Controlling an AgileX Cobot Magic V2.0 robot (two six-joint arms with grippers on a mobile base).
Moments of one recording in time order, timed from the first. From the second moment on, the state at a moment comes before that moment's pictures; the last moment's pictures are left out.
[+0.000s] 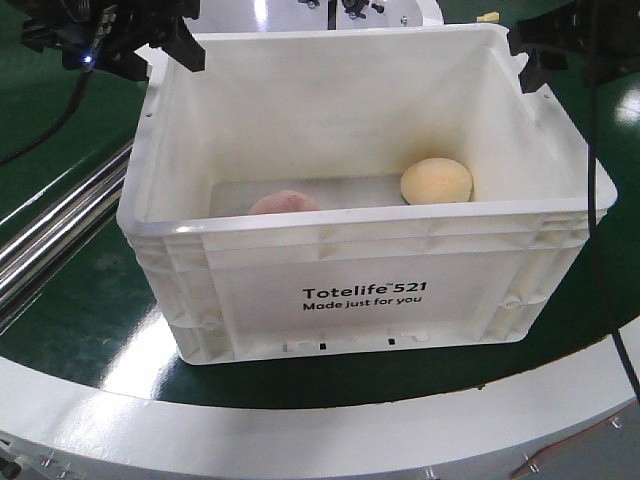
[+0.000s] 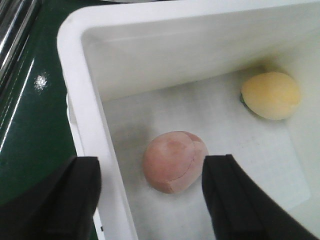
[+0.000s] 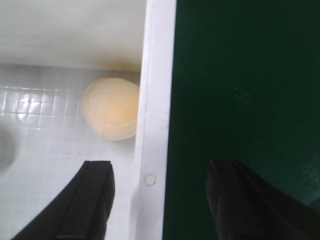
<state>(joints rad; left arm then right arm) -0.22 1.72 -1.82 -0.28 1.15 -0.07 0.13 1.67 -1.76 0.00 1.23 0.02</state>
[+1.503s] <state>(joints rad) -0.22 1.88 -1.82 -0.19 1.24 -0.10 0.13 1.86 -1.76 -0.01 1.24 0.02</state>
